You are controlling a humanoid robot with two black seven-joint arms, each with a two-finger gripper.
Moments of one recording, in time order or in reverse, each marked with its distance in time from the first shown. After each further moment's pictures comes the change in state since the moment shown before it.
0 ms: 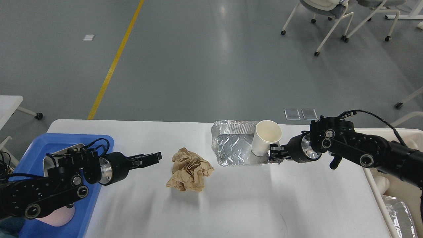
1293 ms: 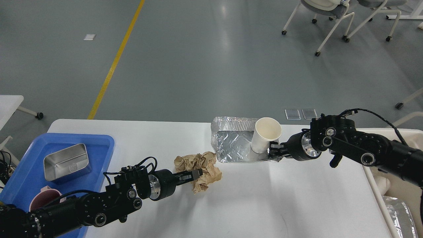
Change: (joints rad) left arm 0.094 -0.397 -0.027 0.326 -0.015 -0.009 -0.155; right arm -0.002 -0.005 0.026 0.006 0.001 0.000 0.003
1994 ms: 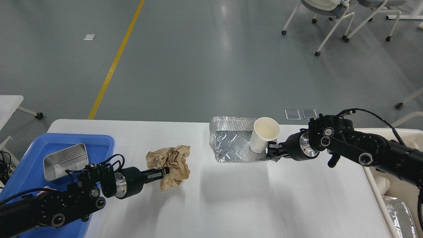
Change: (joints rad) left arm -0.004 0.274 0.018 -0.175 -0.001 0.007 -0.006; right arm 0.002 0.014 0.001 -0.004 -0.001 -0.002 -0.001
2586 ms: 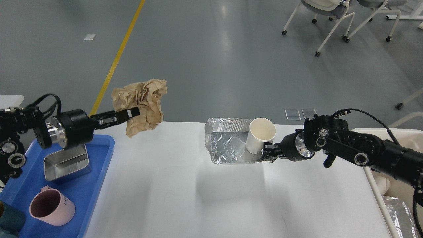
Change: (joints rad) left arm -0.085 0.483 -0.330 -0.457 0.003 -0.140 -0.053; right arm 0.003 0.021 -0.003 -0.001 0.000 0.000 -0.001
